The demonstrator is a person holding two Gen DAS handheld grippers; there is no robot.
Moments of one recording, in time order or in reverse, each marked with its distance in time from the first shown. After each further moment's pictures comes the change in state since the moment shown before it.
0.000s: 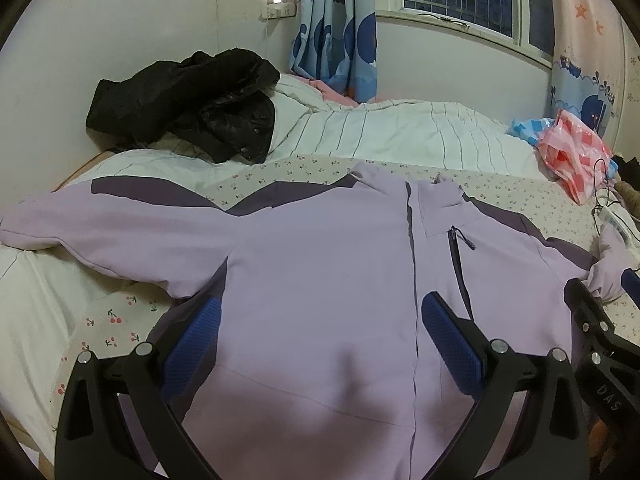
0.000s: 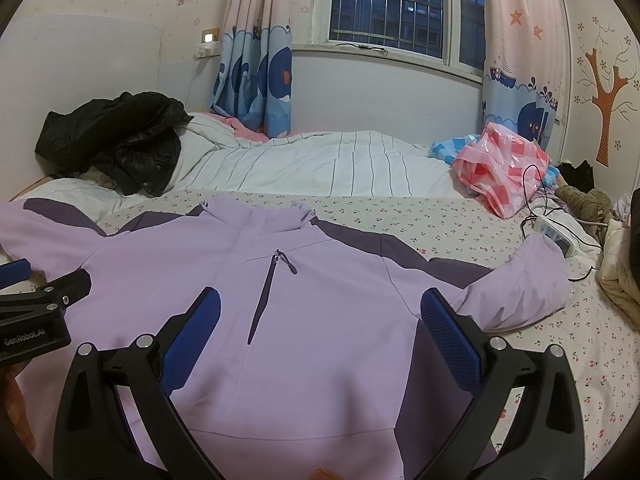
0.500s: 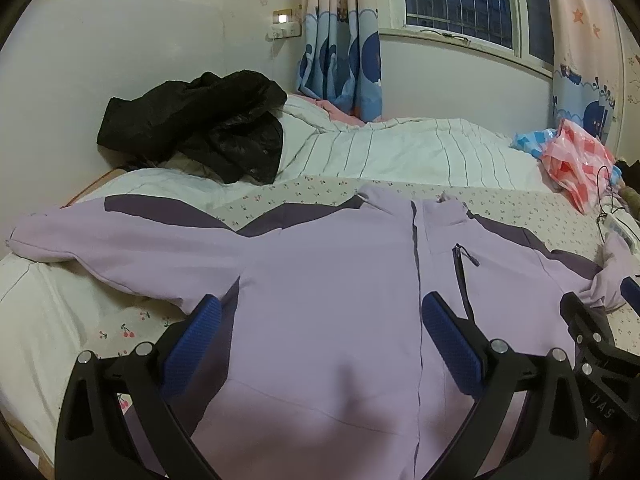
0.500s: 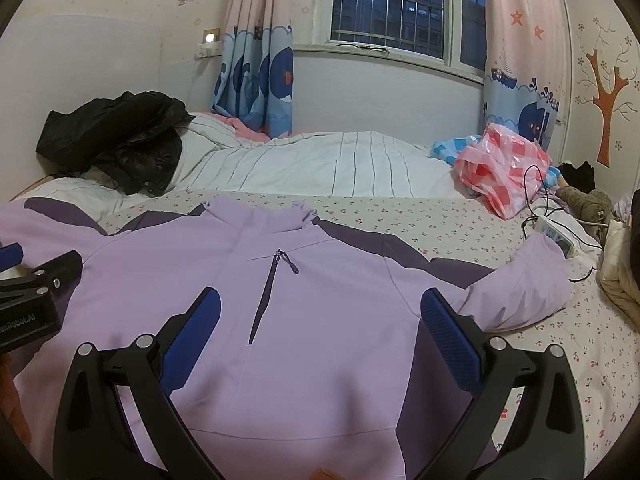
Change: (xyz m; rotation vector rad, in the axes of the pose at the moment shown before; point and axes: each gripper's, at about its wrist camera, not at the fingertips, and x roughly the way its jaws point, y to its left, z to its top) left arm -0.011 -0.002 0.004 0.003 -0.068 0.039; right arm 0.000 0.001 0.000 0.000 -0.001 0.001
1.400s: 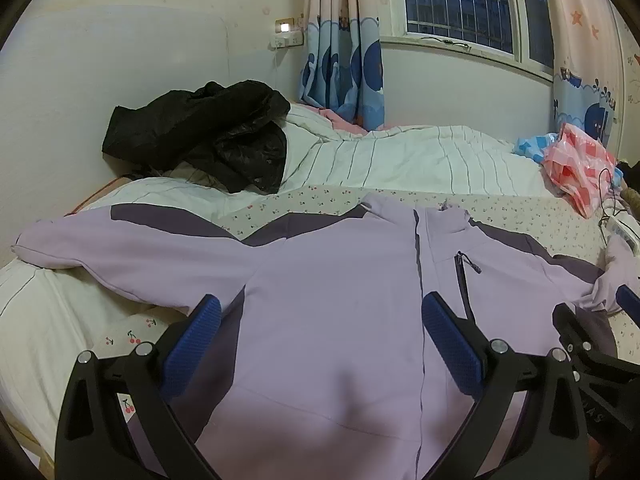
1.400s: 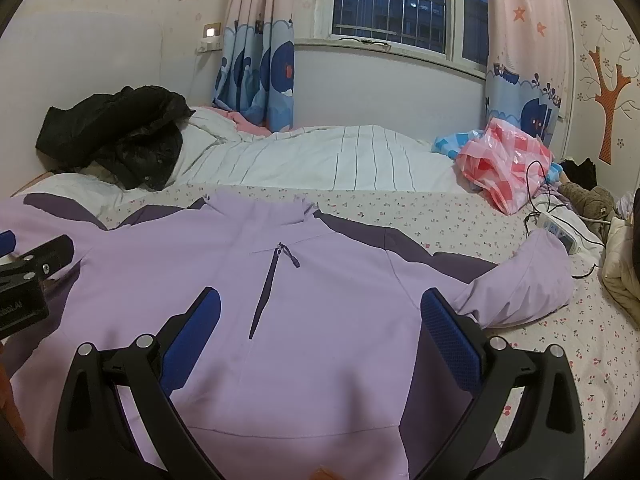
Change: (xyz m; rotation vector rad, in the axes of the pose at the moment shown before) left arm -0.004 0.000 0.003 0.006 -0.029 0.015; right arm 0.005 0.001 -0.003 0.004 0.012 0.008
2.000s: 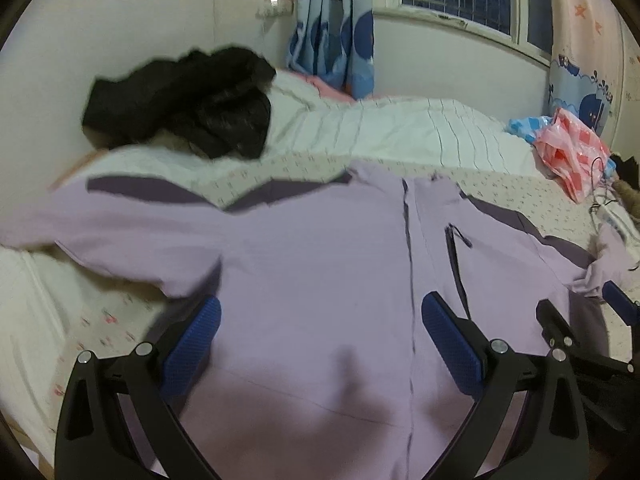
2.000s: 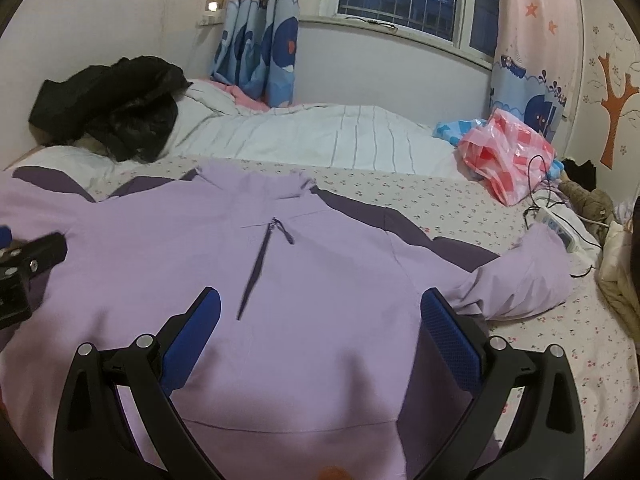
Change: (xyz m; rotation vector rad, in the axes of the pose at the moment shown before) left arm 0.023 -0.002 -0.008 -0.029 0.141 -0.081; right arm 0.020 -0.005 -0.008 -0.048 0.084 -0.029
